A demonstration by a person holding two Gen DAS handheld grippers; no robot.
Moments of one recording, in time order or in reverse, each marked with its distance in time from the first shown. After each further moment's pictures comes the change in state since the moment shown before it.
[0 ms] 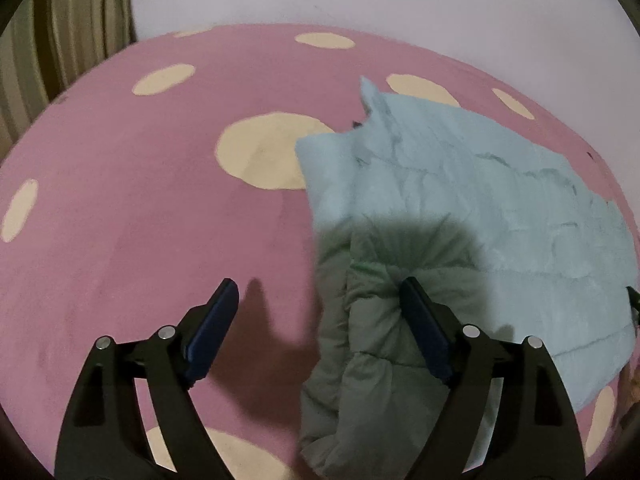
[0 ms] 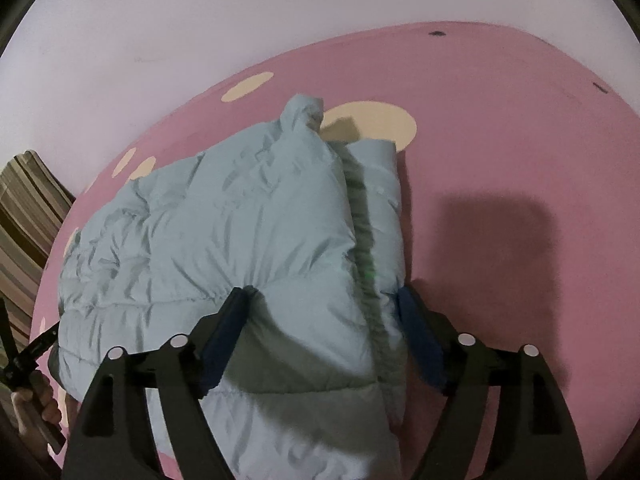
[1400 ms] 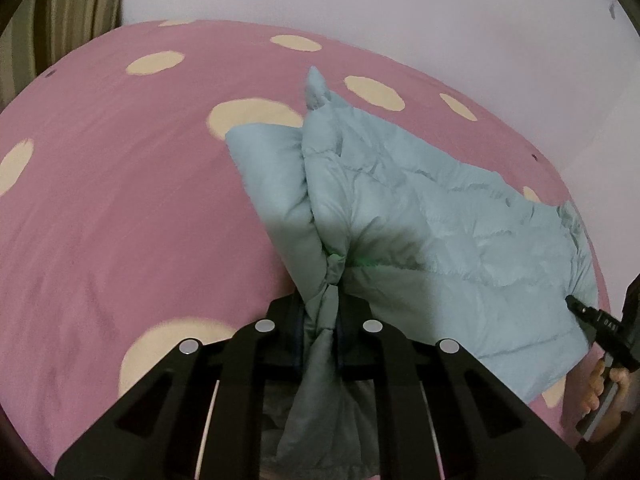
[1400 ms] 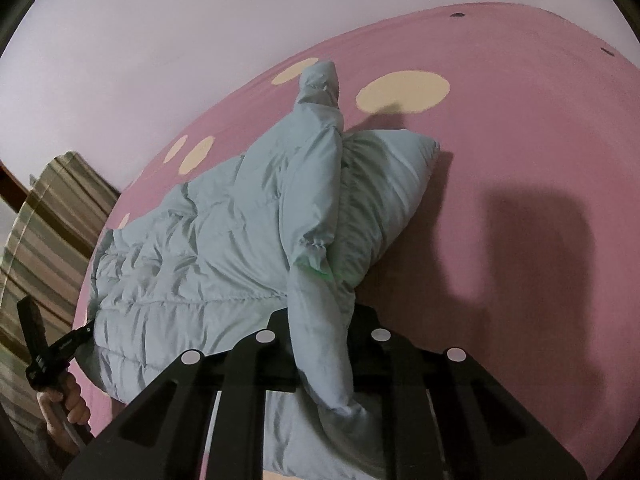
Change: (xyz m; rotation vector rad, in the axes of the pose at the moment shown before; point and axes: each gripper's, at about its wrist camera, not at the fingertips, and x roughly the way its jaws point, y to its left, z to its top) left arm -0.071 0.013 -0.051 -0.036 -0.007 -0.167; right arm -0.052 0.010 -0.065 0.037 0.024 0.179
